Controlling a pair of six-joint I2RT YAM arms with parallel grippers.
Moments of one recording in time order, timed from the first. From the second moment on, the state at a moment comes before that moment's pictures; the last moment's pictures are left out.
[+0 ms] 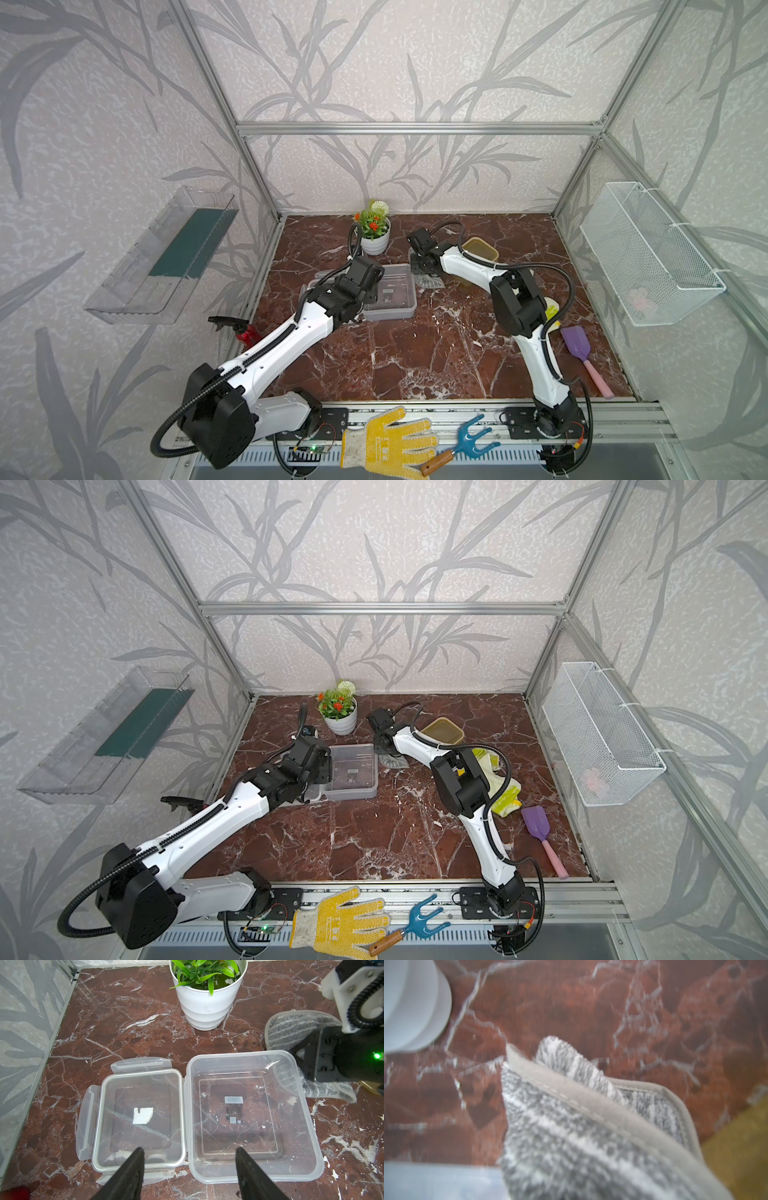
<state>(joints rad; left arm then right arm) -0.58 1.24 0.97 -0.62 -0.46 -0.46 0.63 2.34 1.90 -0.59 0.20 0.53</state>
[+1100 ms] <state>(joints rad) -0.63 1.36 1.05 -0.53 -0.35 -0.45 0.64 2.04 1.92 -0.69 0.20 0.42</state>
